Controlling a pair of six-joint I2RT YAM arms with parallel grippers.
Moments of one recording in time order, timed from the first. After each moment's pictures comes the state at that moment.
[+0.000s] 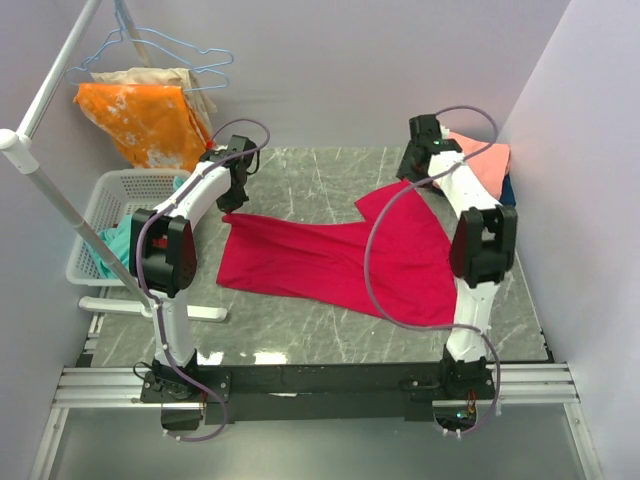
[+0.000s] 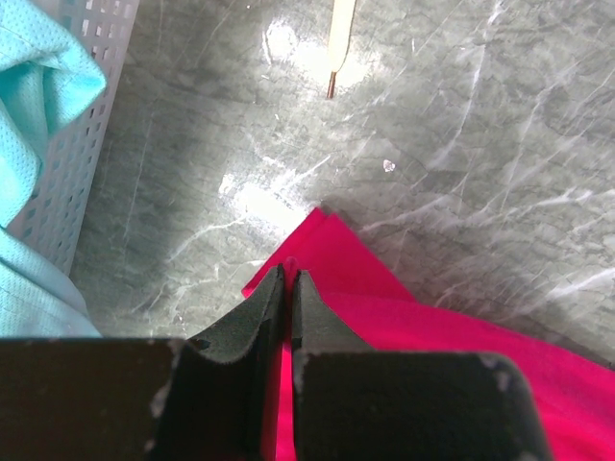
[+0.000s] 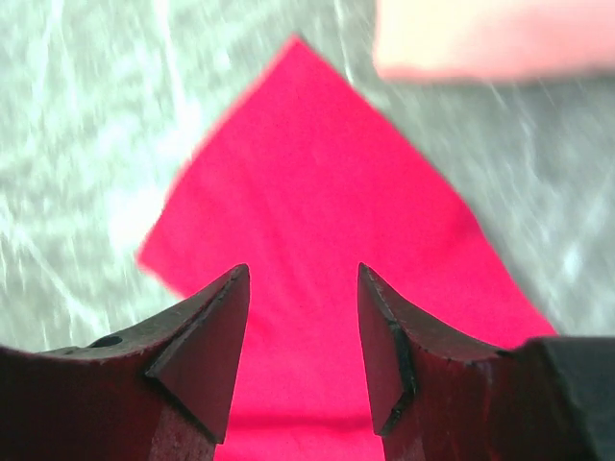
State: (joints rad) left arm -0.27 2.01 1.73 -0.92 -0.46 -0.62; right arm 0.13 2.02 1.83 -0.76 0.23 0.48
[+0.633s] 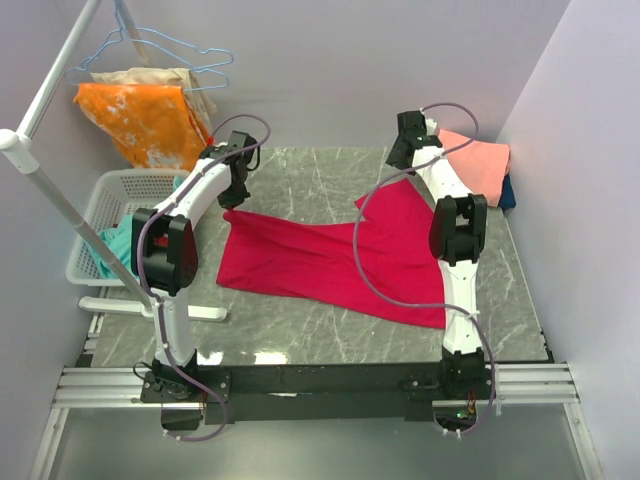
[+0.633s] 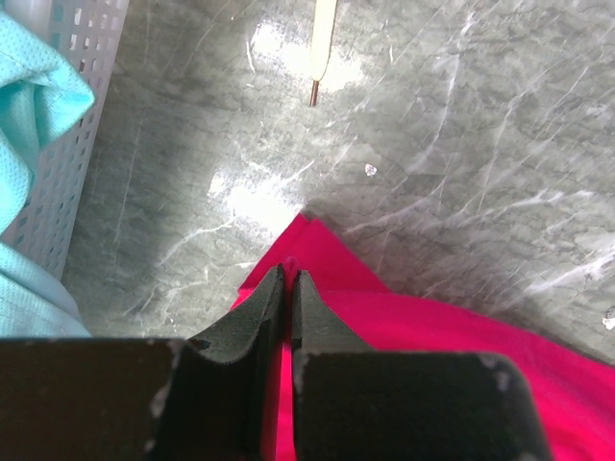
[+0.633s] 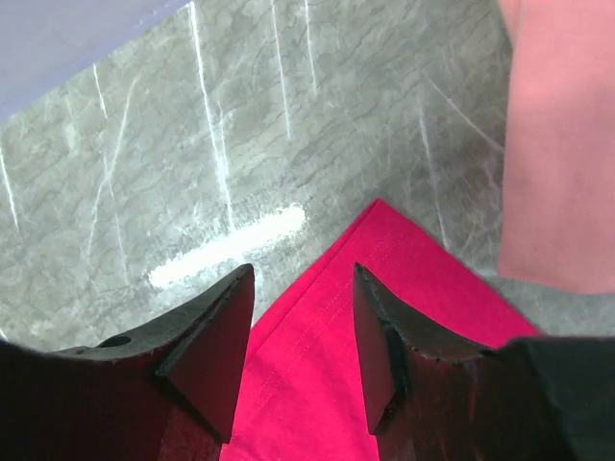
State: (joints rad) left arm -0.27 2.03 1.78 -0.94 -0.44 -0.62; right arm 0.14 2.44 2.24 -0.65 0.25 0.53
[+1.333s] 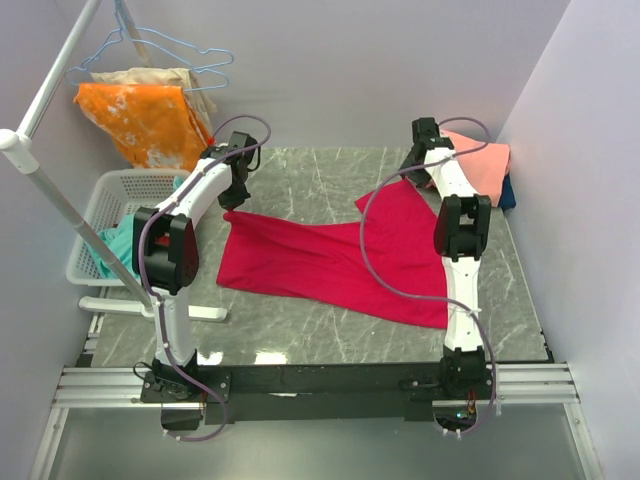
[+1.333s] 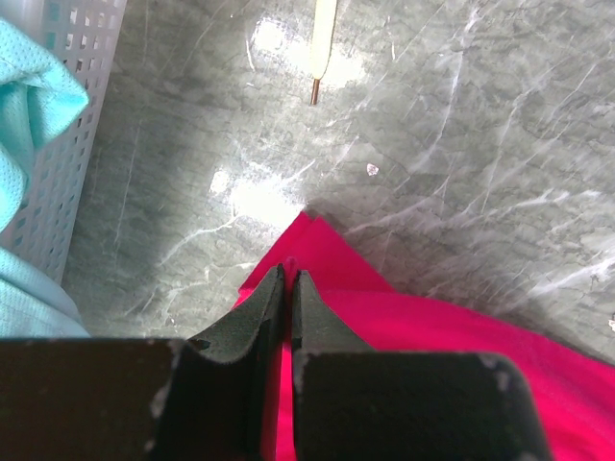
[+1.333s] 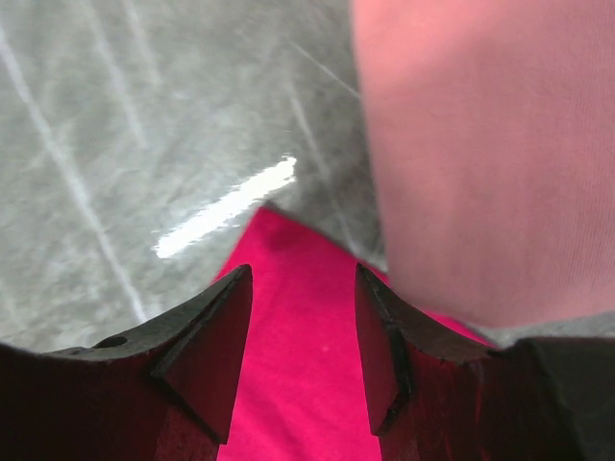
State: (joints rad) left arm -0.27 2.04 1.79 -0.95 -0.44 -0.62; right arm 0.06 2.54 2.34 -0.81 0.21 0.61
